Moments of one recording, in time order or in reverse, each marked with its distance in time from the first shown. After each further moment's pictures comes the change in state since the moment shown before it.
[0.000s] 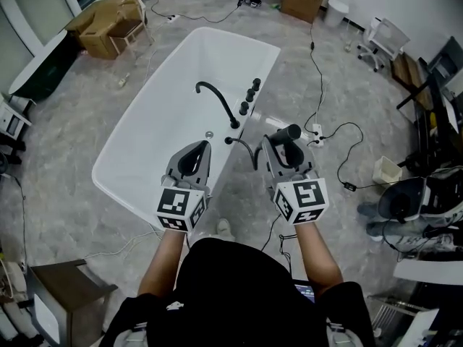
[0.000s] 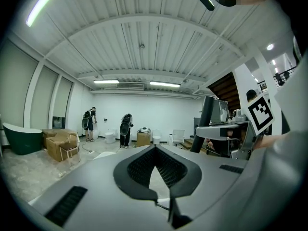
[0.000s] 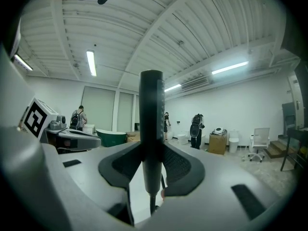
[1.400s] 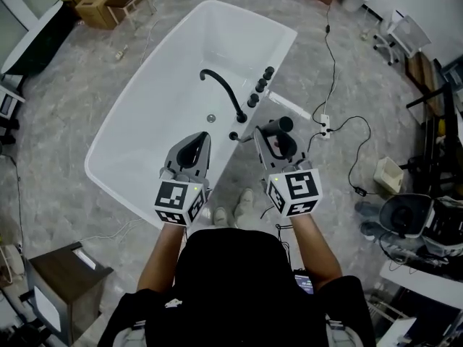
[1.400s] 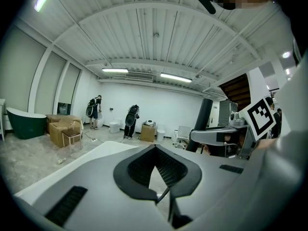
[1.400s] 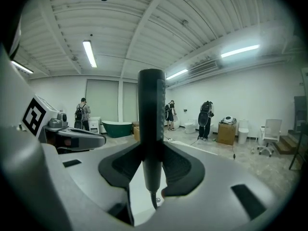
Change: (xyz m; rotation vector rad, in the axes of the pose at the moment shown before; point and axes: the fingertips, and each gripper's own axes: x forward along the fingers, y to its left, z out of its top) left arm 0.102 0.090 -0.052 -0.106 0.081 0.052; right arm 0.152 -0.015 -0.060 0.016 0.141 0.096
